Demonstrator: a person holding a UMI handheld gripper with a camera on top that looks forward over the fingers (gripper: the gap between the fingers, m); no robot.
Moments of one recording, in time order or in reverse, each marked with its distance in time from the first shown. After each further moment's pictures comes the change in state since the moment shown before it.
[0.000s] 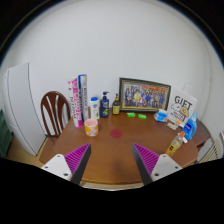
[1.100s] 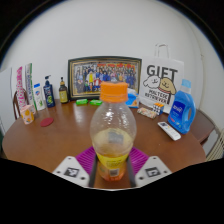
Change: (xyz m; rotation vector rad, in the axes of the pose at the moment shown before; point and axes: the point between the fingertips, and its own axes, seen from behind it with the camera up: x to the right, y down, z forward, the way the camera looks) arm 0.385 0.141 0.258 0.056 0.049 0.070
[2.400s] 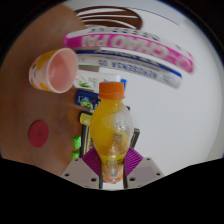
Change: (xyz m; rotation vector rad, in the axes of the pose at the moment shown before) arm -0.387 -0.255 0.118 0.144 0.378 -1.755
